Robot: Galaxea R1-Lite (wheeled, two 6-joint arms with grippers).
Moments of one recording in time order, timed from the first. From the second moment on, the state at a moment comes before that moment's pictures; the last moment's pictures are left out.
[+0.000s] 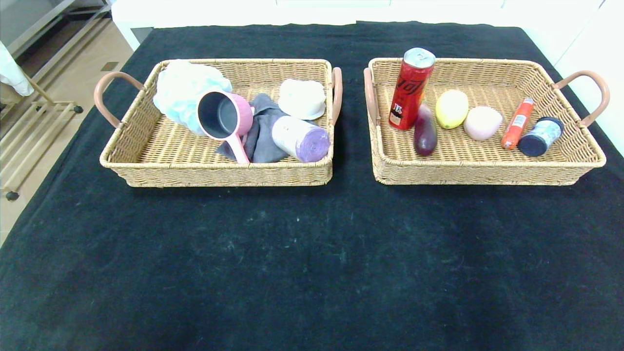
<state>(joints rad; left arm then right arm) 0.00 0.01 -0.45 0.41 0.02 0.13 0.00 0.00 -0.46 0.42 0.02 -0.09</state>
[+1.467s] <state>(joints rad) 0.00 0.00 -0.01 -0.06 0.01 0.14 0.01 0.00 -0.02 0.06 0.02 -0.03</state>
